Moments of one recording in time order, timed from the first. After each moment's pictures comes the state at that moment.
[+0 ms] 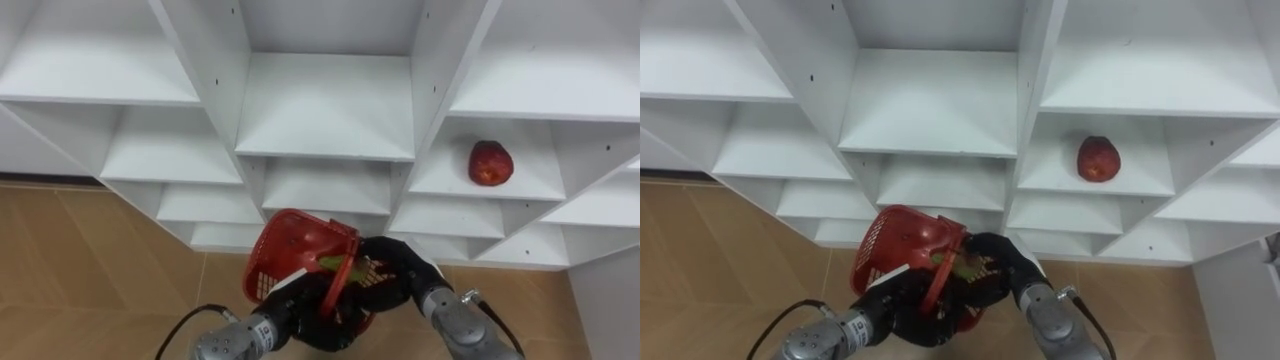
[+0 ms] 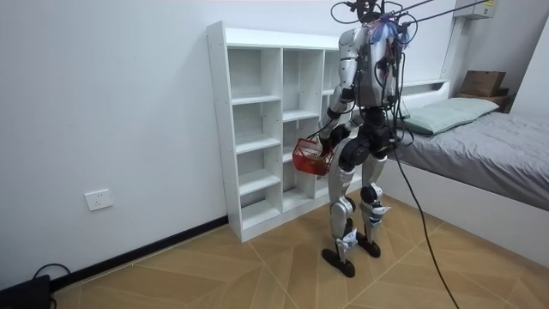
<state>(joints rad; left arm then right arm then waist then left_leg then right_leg) -0.08 0.16 -0.46 0.75 -0.12 -0.17 -0.34 -0.20 -0.18 0.41 0.93 -0.03 -0.22 0.01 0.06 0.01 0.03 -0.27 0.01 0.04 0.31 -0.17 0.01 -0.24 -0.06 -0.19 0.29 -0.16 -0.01</state>
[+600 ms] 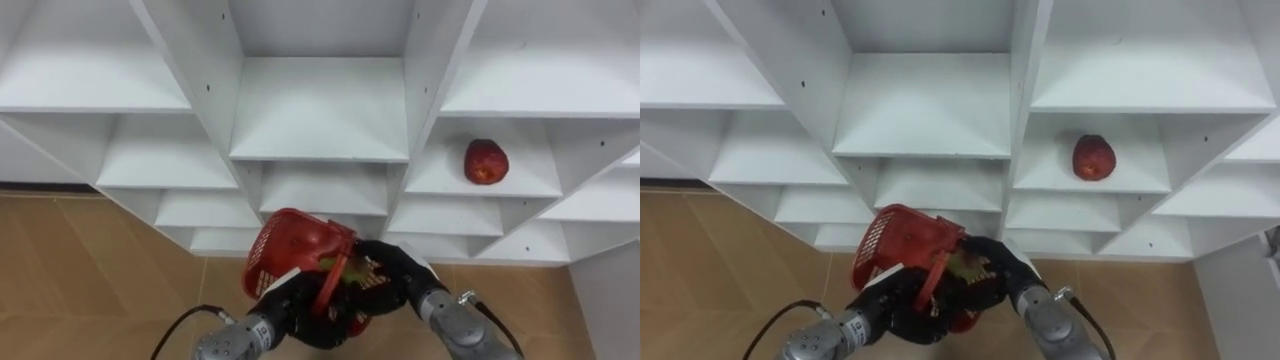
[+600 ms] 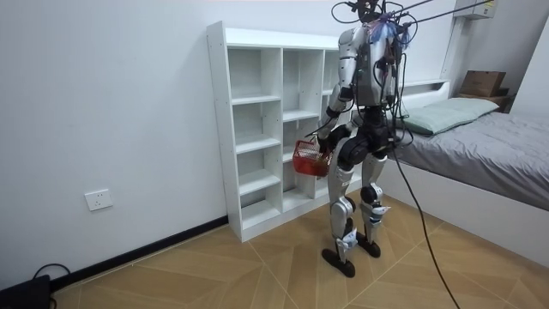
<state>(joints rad) -0.07 0.17 -0.44 0.78 -0.07 -0.17 -0.25 -0.19 -0.19 0.41 0.92 -0.03 -0.22 0.08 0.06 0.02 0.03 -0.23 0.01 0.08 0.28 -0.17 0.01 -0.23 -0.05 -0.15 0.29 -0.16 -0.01</state>
